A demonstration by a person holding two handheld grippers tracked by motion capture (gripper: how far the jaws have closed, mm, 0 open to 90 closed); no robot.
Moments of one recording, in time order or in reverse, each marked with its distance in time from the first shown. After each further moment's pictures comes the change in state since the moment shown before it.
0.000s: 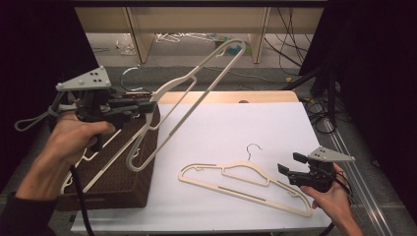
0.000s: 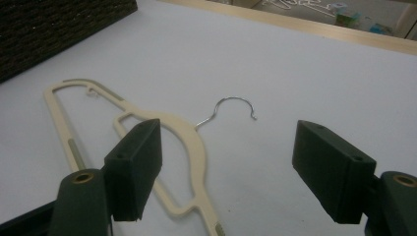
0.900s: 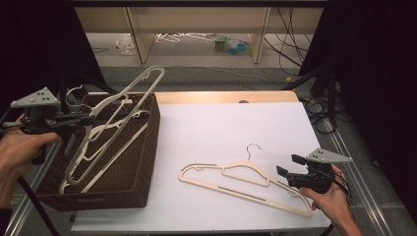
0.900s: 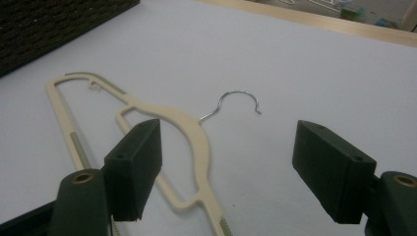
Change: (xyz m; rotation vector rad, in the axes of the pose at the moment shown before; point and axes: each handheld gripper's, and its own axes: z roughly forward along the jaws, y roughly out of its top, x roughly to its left) left arm 0.093 -0.100 -0.074 0.239 0.290 -0.080; right arm 0.002 -0.003 0.003 0.016 0.007 -0.007
